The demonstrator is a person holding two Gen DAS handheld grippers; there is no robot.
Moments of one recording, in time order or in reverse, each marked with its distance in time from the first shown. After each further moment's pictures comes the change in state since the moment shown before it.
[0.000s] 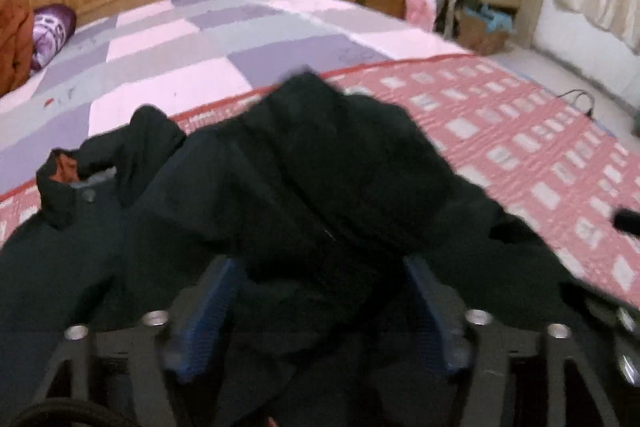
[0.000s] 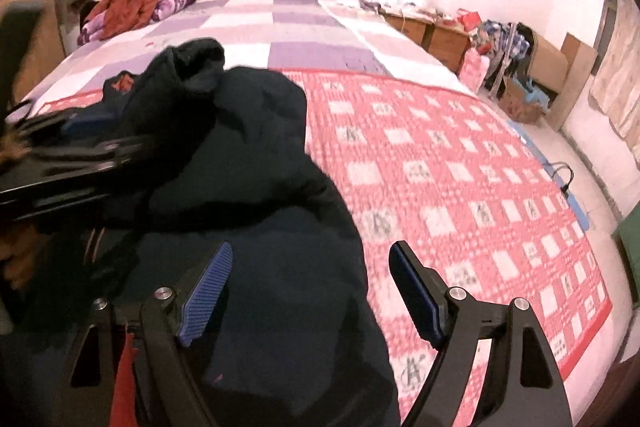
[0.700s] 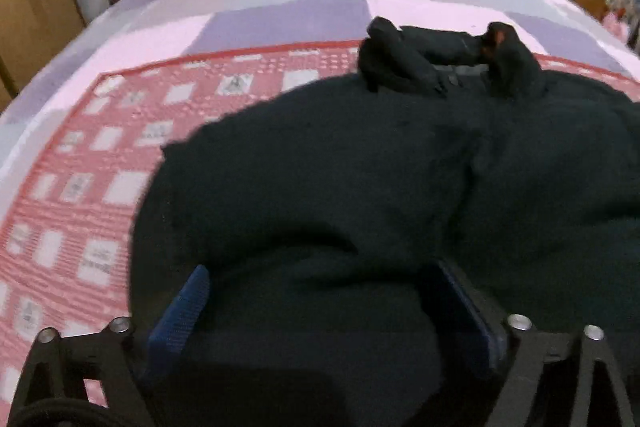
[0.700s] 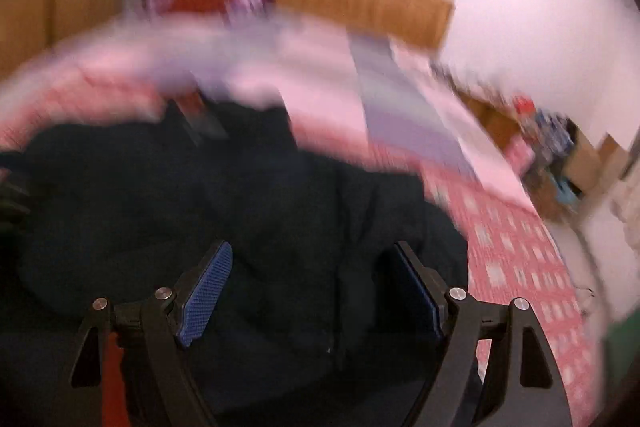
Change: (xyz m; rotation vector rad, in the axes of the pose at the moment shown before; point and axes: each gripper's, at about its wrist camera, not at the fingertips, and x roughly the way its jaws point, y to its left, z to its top) left arm -0.017 0.225 -0.095 -0.373 0.143 0.421; right arm 0.096 0.156 0.088 -0.264 -0.018 0.019
